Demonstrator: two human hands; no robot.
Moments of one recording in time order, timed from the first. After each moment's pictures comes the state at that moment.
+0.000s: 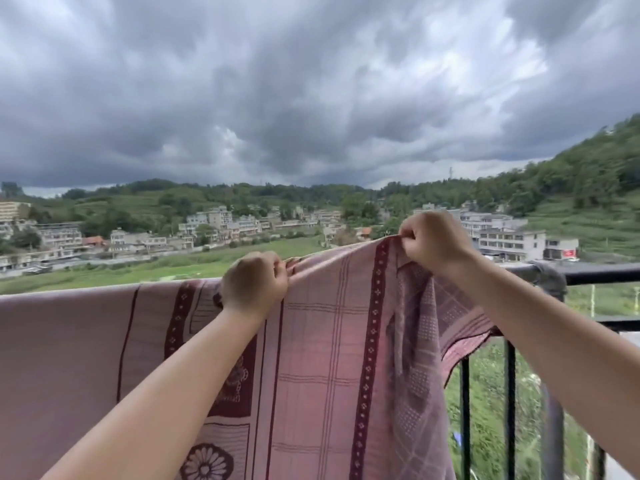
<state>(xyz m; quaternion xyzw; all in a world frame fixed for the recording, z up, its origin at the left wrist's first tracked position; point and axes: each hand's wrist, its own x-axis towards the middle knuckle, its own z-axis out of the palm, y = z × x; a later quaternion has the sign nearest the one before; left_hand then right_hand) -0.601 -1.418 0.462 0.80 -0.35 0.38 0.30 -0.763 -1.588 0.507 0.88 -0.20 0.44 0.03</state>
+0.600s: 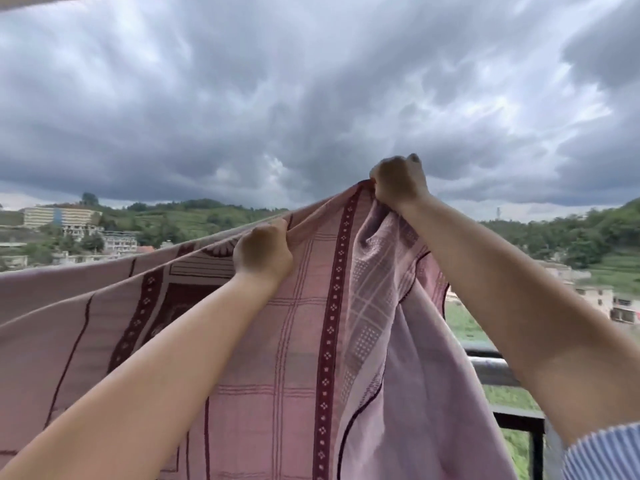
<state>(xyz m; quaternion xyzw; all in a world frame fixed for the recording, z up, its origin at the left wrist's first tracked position) -0.621 -1.528 0.553 0.83 -0.27 0.41 0.26 -0.680 -1.710 0.656 0.83 -0.16 0.47 0.27</state>
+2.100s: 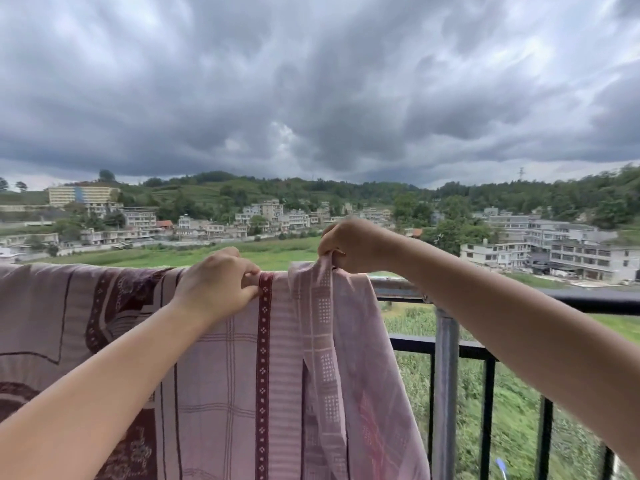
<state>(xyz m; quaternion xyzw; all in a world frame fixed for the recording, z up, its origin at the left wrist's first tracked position) -0.725 -1.500 0.466 0.88 -0.33 0.31 0.16 -0.794 -1.694 0.519 0.94 0.15 0.26 0.12</state>
